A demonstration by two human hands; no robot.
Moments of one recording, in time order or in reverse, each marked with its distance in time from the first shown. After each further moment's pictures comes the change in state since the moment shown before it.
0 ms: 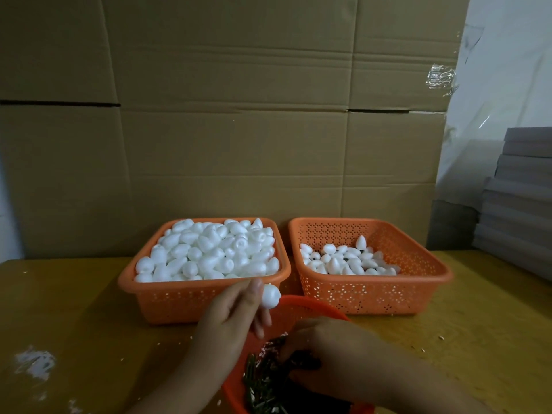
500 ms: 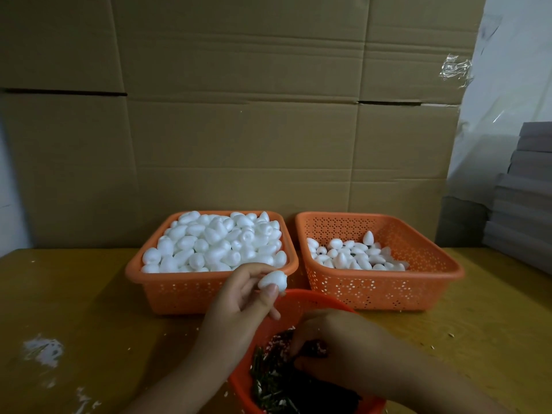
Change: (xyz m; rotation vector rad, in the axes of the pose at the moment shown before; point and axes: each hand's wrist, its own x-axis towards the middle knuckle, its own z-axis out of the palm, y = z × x) left_hand 0.002 -0.006 0.000 -0.068 -0.018 -0.061; right_hand 0.000 0.001 0.002 0.071 0.051 0.035
